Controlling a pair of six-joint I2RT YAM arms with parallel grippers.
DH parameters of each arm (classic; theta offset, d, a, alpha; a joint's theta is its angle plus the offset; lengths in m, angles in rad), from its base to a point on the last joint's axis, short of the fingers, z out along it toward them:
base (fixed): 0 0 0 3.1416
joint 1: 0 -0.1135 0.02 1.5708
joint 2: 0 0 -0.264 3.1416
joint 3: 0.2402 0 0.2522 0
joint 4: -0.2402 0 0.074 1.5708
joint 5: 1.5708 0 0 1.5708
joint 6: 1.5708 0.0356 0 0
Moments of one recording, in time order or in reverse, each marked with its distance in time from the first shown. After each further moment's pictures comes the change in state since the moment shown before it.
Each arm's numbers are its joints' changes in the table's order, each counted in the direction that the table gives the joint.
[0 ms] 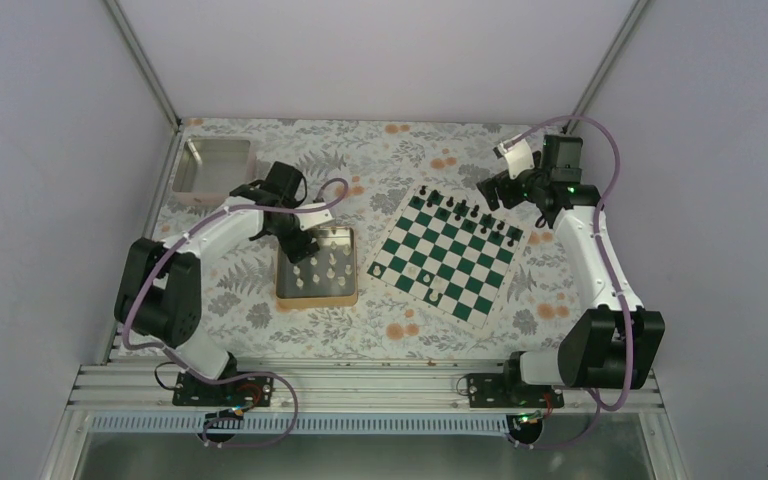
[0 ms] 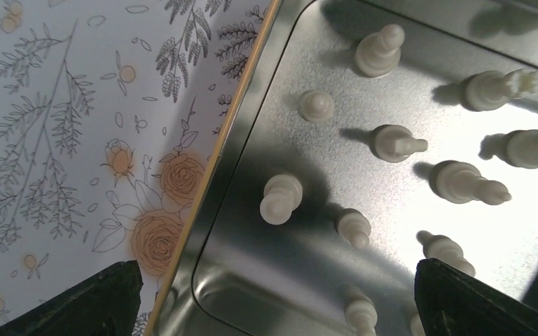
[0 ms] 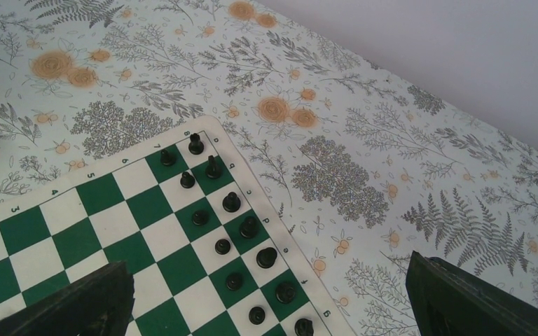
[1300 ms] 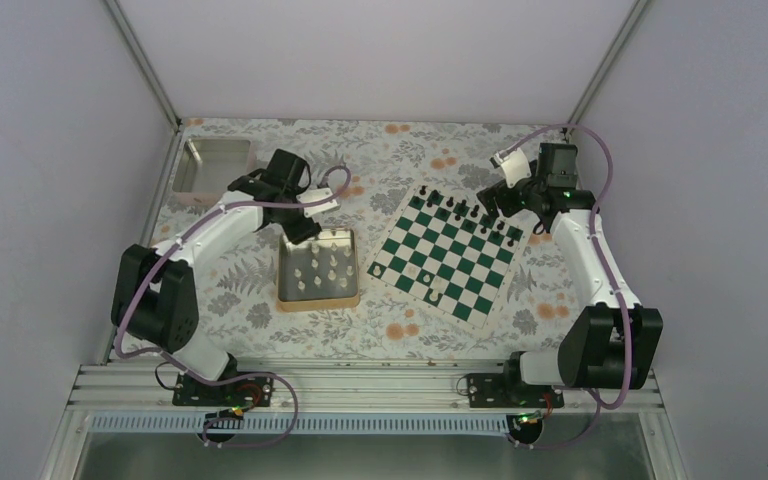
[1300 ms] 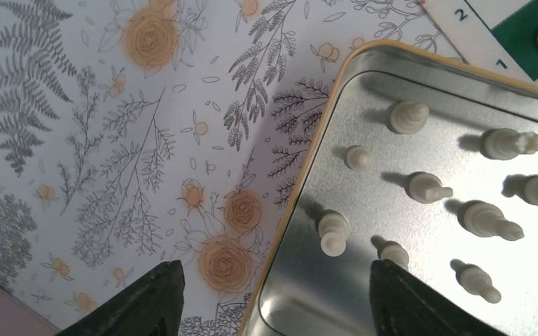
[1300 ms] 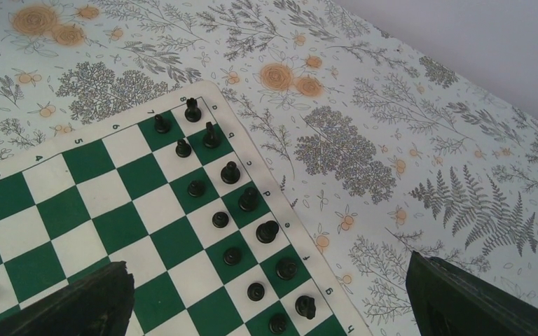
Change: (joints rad) left arm 0.029 -0.008 0.077 0.016 -0.049 -0.022; right arm 0.000 -0.001 -0.060 0.006 0.028 -0.038
